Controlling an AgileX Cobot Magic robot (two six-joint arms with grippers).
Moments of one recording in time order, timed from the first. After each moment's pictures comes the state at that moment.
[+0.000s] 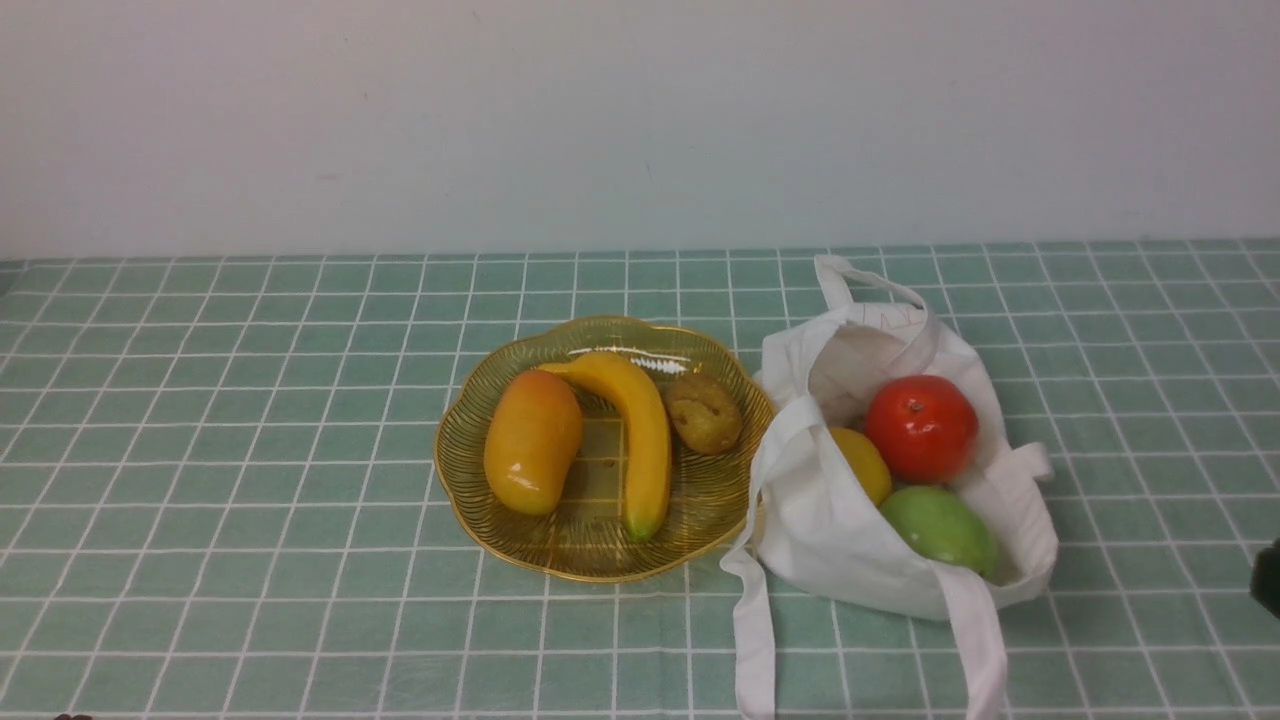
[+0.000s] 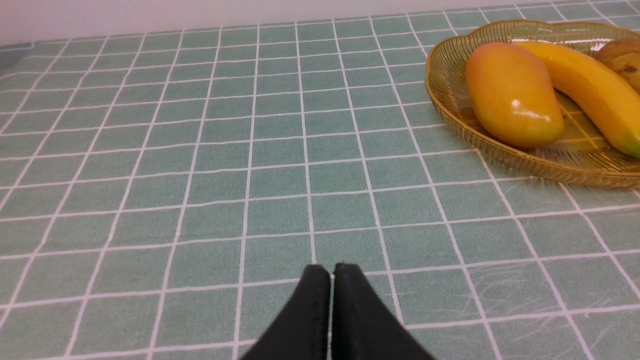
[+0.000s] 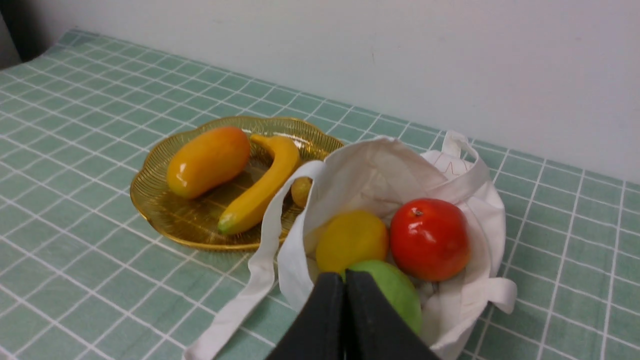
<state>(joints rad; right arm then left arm) 0.42 0.36 -0.44 0.11 0.56 -0.17 -0.11 -0.01 0.03 0.08 0.38 -0.06</state>
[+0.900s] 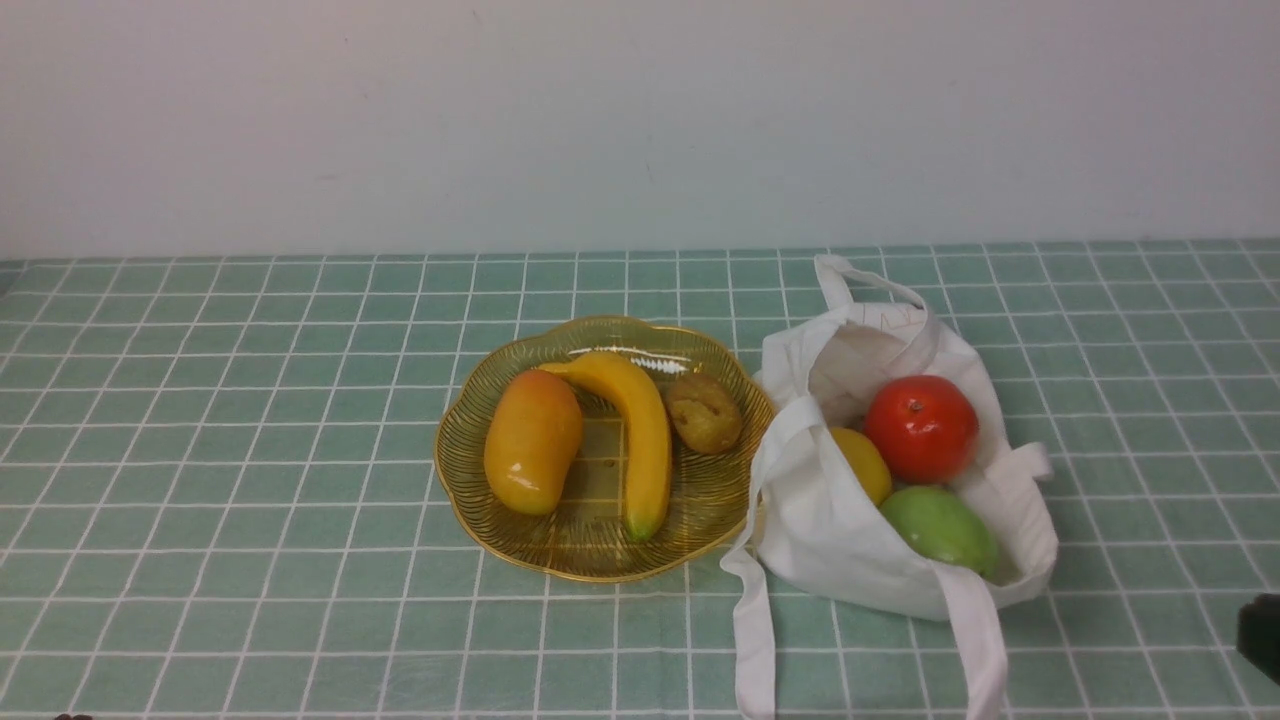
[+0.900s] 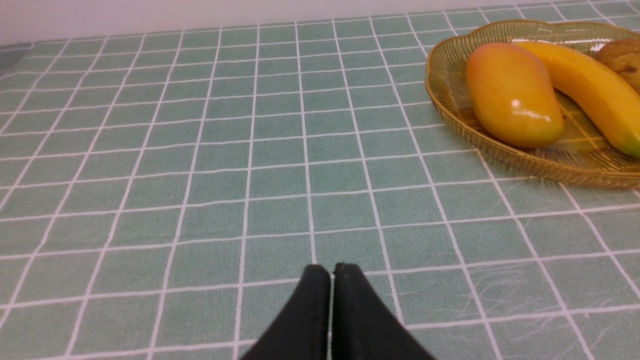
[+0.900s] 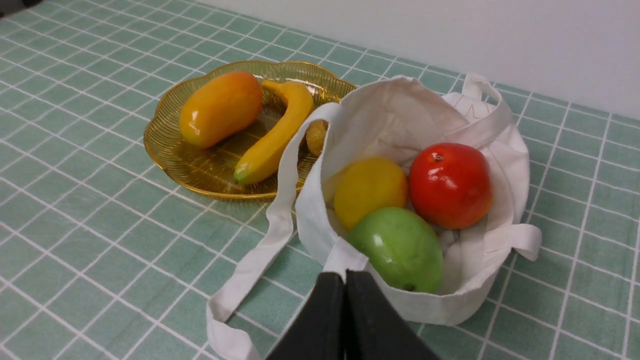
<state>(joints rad) 0.42 0.34 -0.44 0.16 0.64 -0.17 -0.11 -0.01 0.03 0.08 0.38 -0.06</state>
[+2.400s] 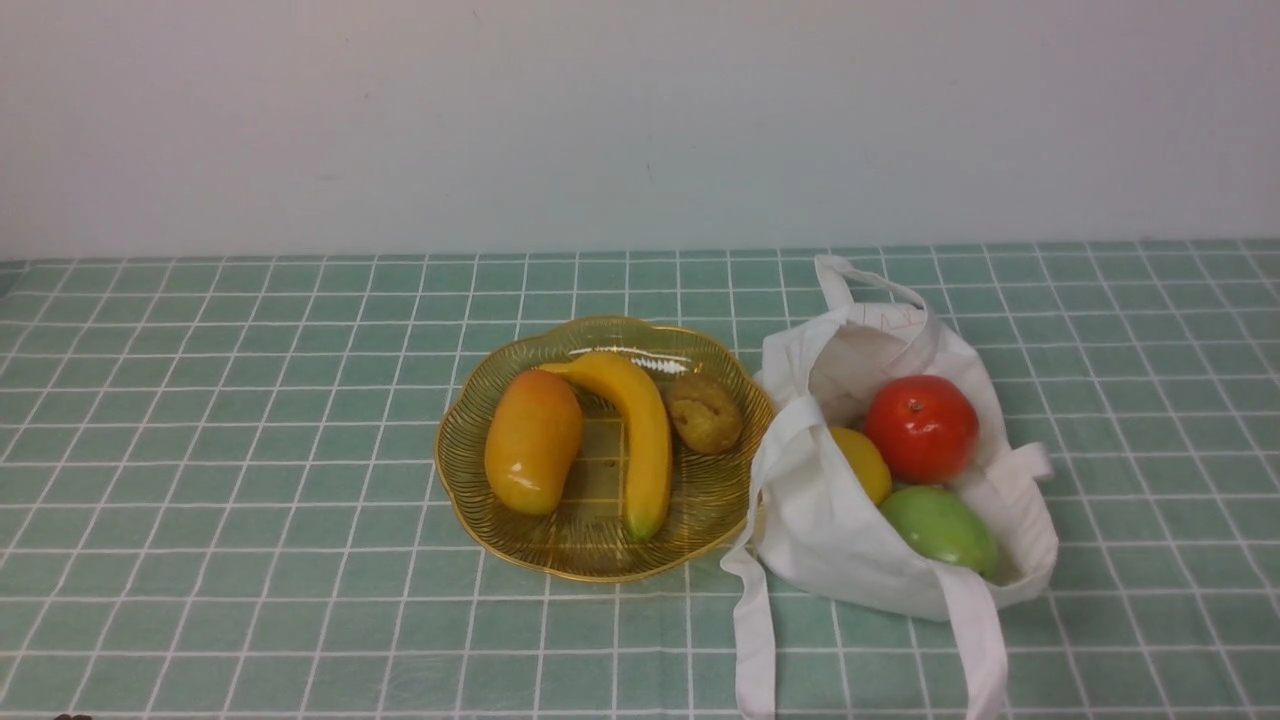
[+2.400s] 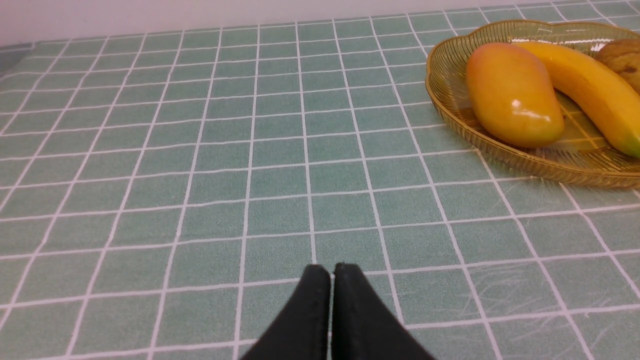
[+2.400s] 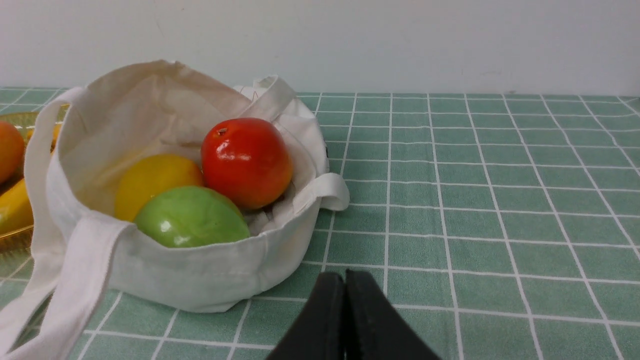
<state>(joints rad) 0.07 -0.01 0.03 0.07 0.36 -0.06 -0.11 -0.01 0.03 0.08 0.38 -0.06</state>
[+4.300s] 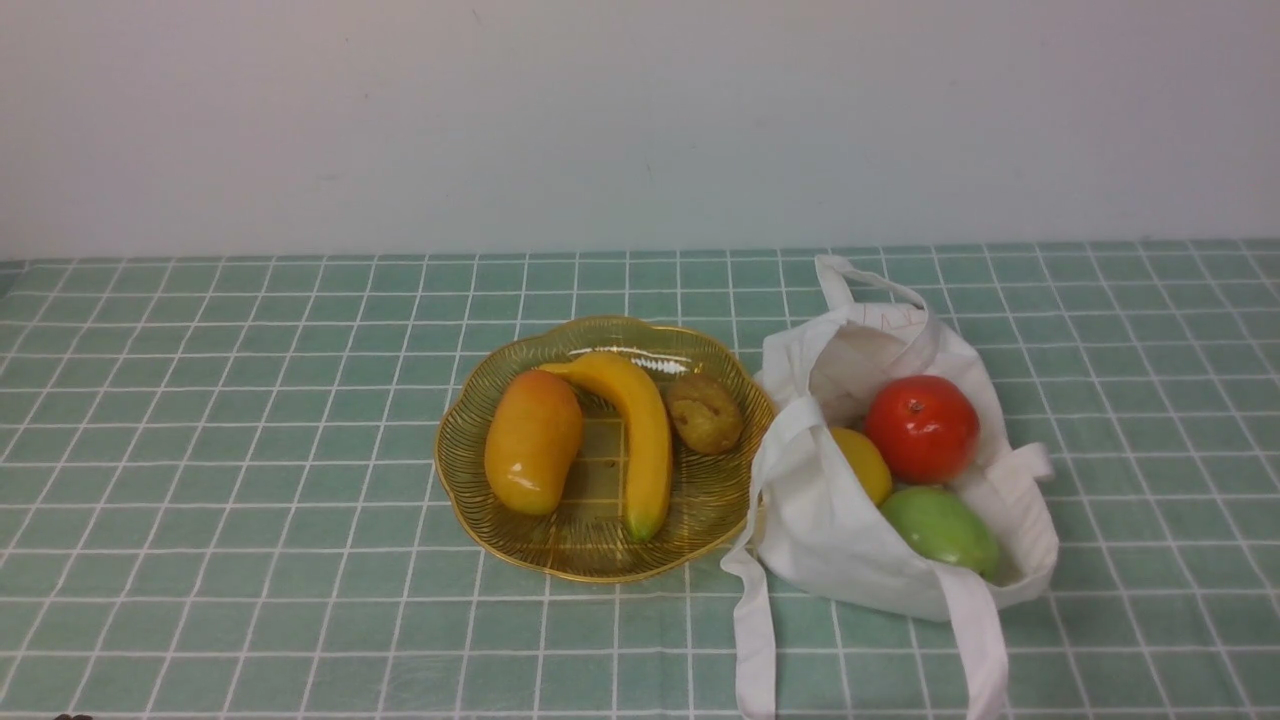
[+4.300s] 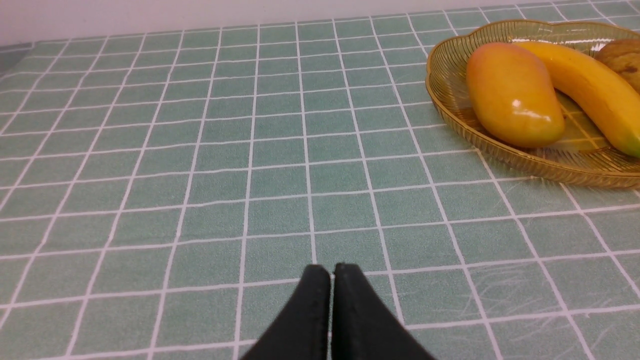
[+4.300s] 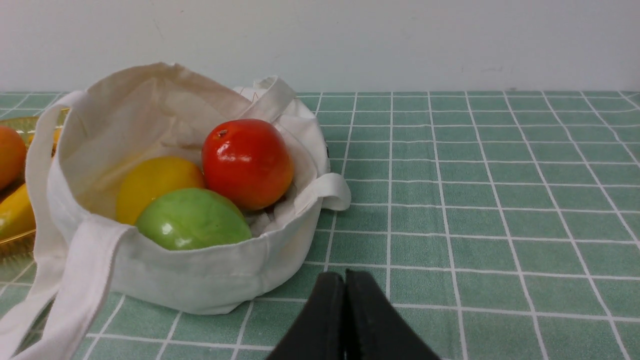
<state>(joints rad) 0.07 -0.01 0.03 0.07 0.36 -0.04 -0.11 -0.01 0.03 0.08 0.38 -0.06</state>
